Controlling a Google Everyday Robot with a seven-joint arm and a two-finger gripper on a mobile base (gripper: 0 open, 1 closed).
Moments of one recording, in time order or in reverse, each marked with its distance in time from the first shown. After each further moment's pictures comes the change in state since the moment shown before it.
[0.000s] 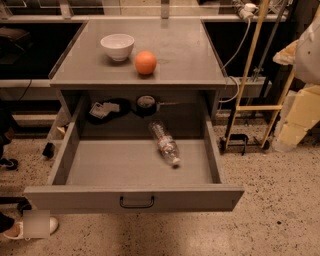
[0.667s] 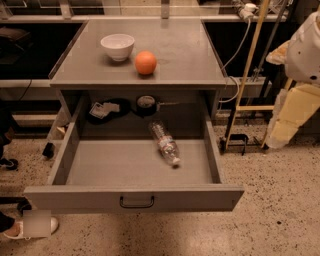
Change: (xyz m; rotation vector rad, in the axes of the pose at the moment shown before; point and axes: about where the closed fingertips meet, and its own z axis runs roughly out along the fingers) arm -0.004 -0.008 0.010 -0.005 -0.011 -0.011
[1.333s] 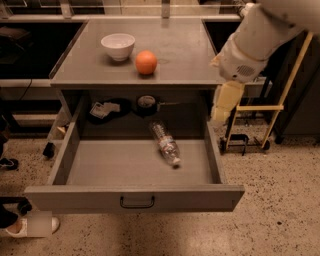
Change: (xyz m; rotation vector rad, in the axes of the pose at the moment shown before) arm -0.069 -0.073 0.114 -0.080 -0.104 -0.116
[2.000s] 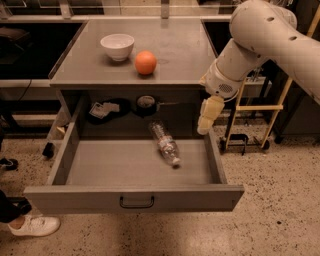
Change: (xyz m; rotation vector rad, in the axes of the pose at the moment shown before) arm 0.003 -0.030 0.095 -0.071 -0.054 0.023
